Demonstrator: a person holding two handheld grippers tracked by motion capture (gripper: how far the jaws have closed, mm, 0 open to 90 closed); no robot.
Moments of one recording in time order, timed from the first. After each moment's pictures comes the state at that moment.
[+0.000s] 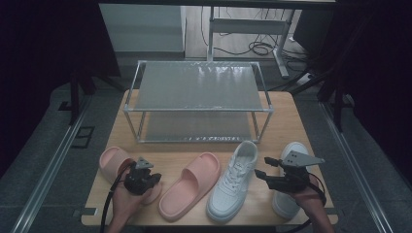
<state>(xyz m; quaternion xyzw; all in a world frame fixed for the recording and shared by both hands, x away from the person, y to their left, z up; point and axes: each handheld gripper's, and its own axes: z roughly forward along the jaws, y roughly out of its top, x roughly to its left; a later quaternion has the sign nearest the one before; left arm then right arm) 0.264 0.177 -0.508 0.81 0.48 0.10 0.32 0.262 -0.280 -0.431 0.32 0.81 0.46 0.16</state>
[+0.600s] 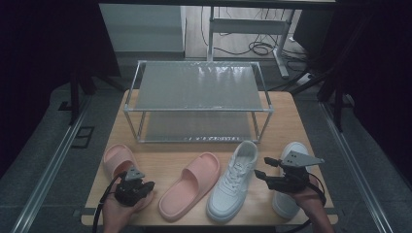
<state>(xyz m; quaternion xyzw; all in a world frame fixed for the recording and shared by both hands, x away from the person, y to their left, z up) 0.233 0.195 -0.505 0.81 0.48 0.11 0.33 0.262 -0.279 -0.431 0.32 0.81 0.46 0.16</state>
